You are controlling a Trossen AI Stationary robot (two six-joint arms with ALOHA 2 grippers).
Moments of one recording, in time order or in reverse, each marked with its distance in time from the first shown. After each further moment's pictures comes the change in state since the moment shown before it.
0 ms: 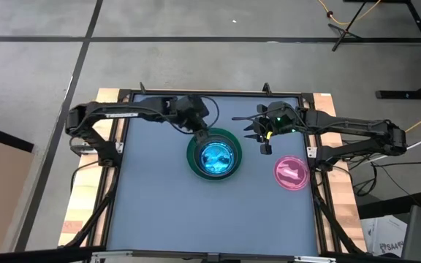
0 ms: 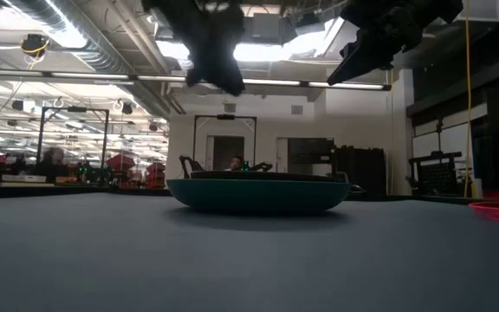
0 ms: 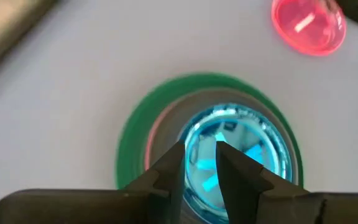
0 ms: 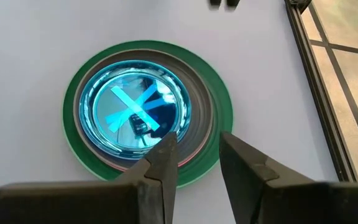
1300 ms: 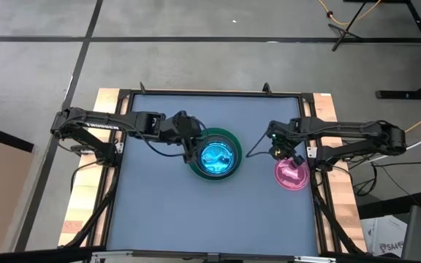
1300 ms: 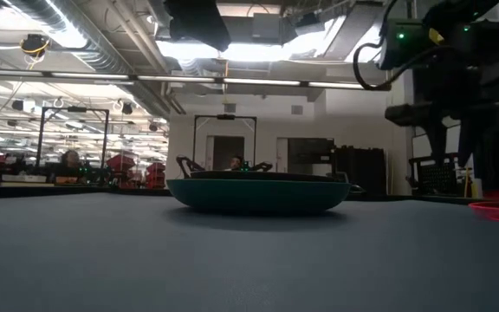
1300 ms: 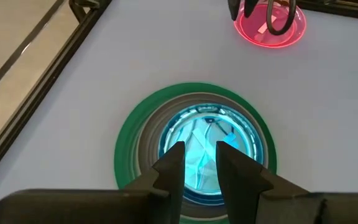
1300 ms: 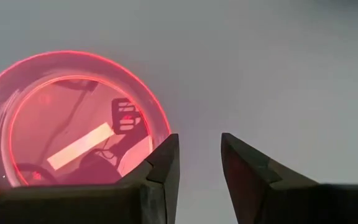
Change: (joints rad) left arm -0.271 -0.150 0.000 -0.073 -0.292 0.040; right arm 0.000 0.010 -0.183 -0.538 0.000 -0.529
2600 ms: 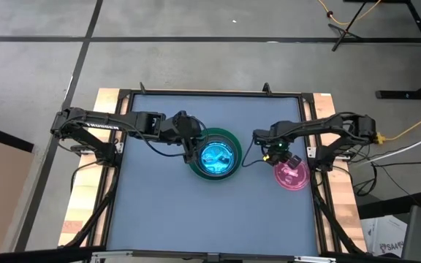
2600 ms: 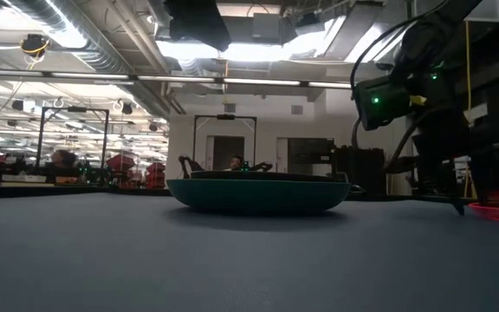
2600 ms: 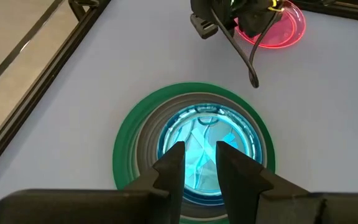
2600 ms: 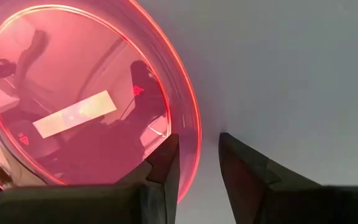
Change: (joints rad) left arm 0.000 0.000 0.000 0.001 0.002 -0.010; right arm 0.000 0.385 0.002 0.017 0.034 -0.149
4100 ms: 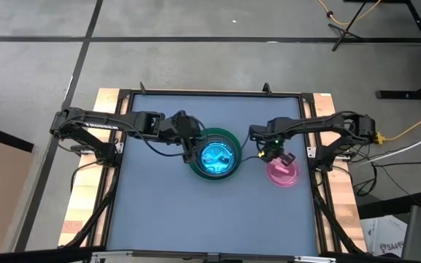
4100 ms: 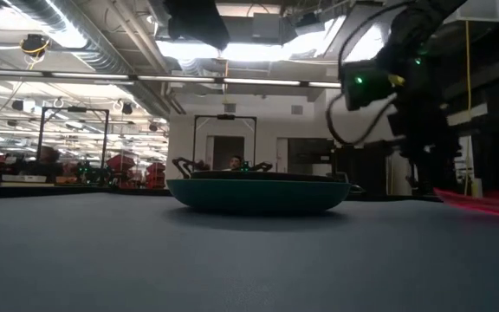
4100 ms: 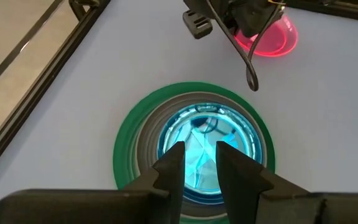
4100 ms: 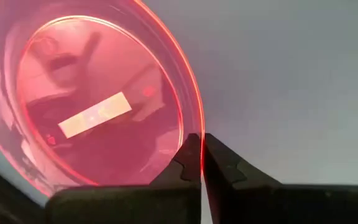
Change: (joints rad) left arm 0.000 -0.007 -0.001 -0.004 0.000 0.000; right arm 0.000 0.004 0.102 -0.006 -0.012 0.005
